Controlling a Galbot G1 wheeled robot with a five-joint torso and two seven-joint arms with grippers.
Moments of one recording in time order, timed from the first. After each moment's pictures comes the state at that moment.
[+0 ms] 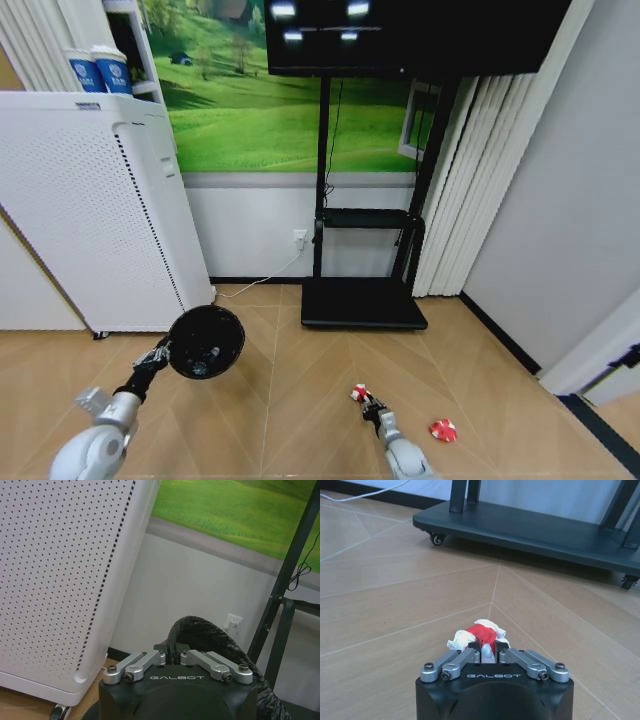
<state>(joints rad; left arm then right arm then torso) 1.43 -1.04 -0.80 -1.75 -0.89 -0.01 0.18 -1.18 1.34 0.36 1.18 0.06 0.02 -0.02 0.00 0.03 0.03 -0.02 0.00</state>
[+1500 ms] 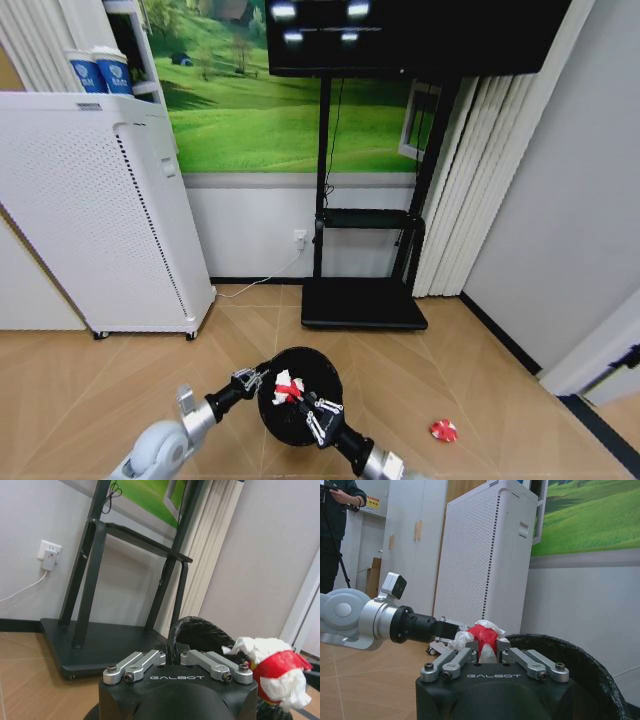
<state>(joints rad) 1.34 -0.89 -0.32 -1.83 -0.85 0.00 0.48 -1.56 1.24 0.24 2.02 0.06 0.23 -0.48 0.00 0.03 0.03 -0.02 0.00</state>
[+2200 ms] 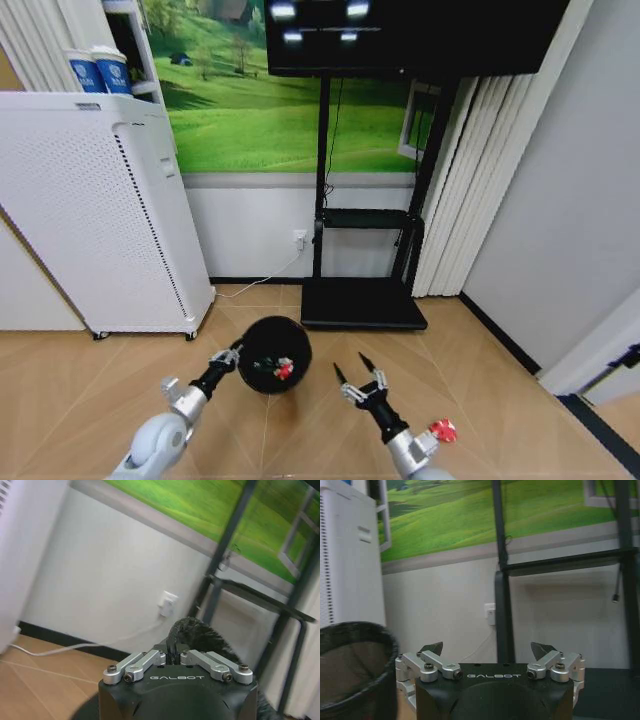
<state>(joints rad) 1.31 -1.01 -0.52 -1.73 -0.93 -0.05 0.21 -1.59 1.39 0.55 1.94 0.28 0.22 -0.26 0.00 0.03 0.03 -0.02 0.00</state>
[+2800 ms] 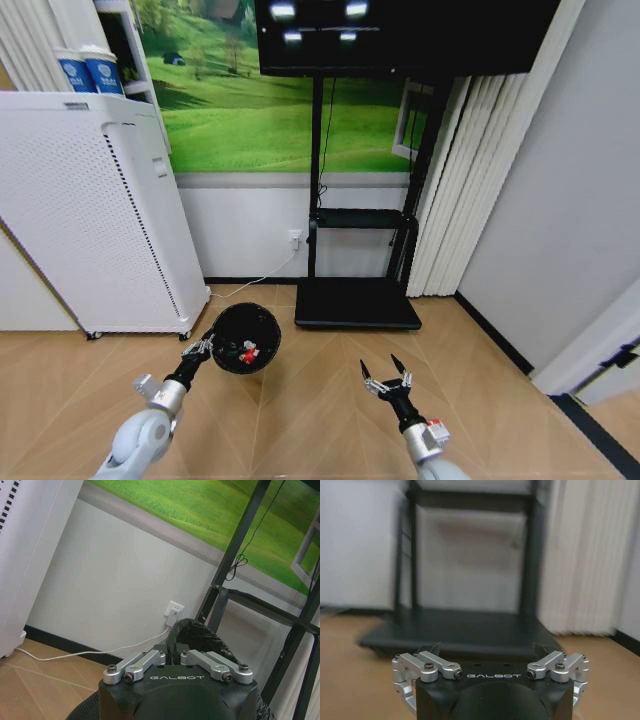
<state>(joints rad) 1.33 -1.03 -0.57 -1.74 -0.95 -0.07 0.18 -1.48 1.40 0.61 1.69 0.13 0.13 0.00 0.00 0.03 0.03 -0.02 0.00</state>
